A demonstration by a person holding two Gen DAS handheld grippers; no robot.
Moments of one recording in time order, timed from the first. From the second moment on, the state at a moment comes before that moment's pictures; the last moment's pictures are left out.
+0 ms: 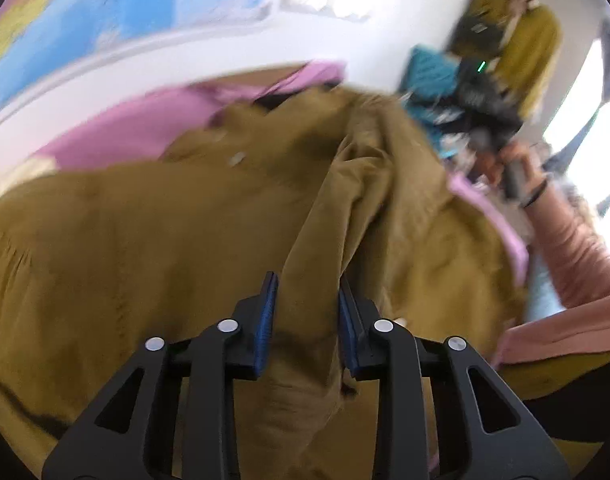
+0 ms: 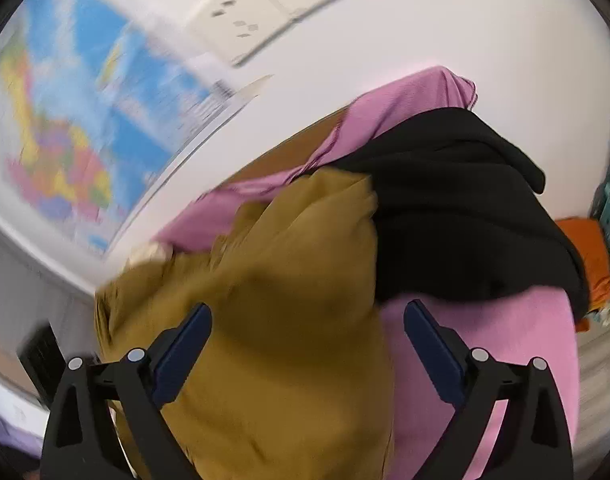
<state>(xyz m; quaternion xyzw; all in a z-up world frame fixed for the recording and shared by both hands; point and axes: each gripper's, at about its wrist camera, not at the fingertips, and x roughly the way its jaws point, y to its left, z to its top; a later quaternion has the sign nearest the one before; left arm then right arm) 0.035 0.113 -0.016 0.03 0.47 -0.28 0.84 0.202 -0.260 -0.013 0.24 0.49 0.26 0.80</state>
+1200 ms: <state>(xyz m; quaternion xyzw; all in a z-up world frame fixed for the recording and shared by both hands) 0.092 0.148 -0.050 -0.01 0.50 -0.23 0.84 0.166 -0.203 0.040 0.07 0.38 0.30 0.87</state>
